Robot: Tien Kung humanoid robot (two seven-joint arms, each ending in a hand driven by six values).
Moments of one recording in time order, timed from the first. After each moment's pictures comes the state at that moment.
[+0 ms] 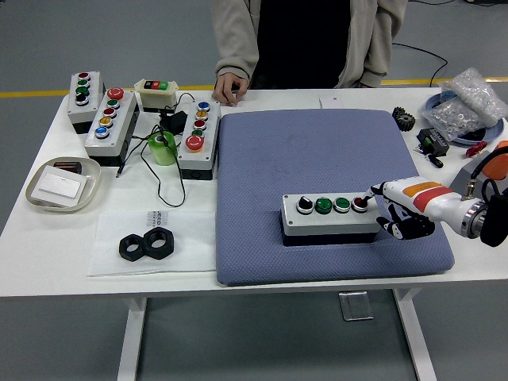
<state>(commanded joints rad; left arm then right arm) -0.15 0.16 -0.36 -0.21 0.00 0.26 -0.05 0.52 -0.67 0.80 1.53 -1.82 0.20 -0.05</state>
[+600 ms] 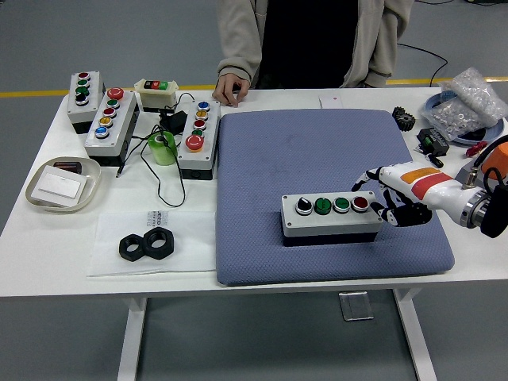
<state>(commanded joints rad) -0.15 0.16 -0.35 -0.21 0.00 0.26 -0.06 0.53 -0.67 0.83 1.59 -1.81 0.16 -0.04</state>
